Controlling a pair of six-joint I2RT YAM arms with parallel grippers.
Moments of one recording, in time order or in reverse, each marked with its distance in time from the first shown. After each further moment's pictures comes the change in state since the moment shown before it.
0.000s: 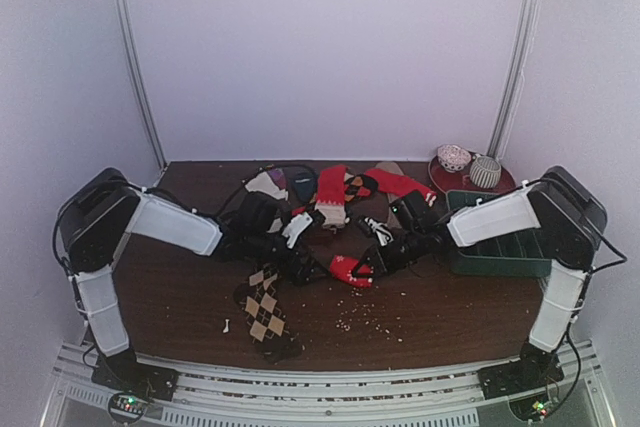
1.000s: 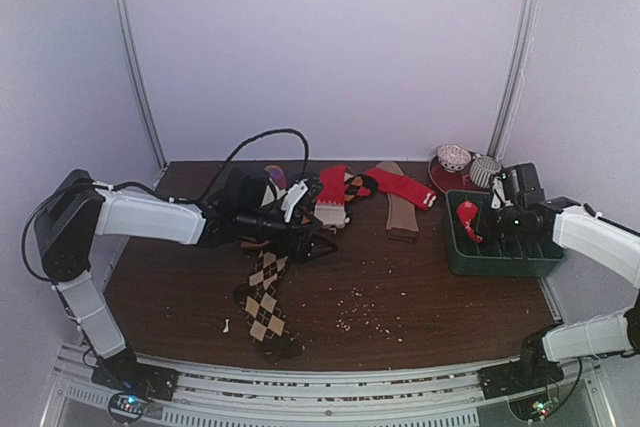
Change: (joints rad) left arm 0.002 -0.154 0.033 0.043 0.109 -0.063; right arm -0.450 -0.688 -0.213 -0.371 0.631 0.119
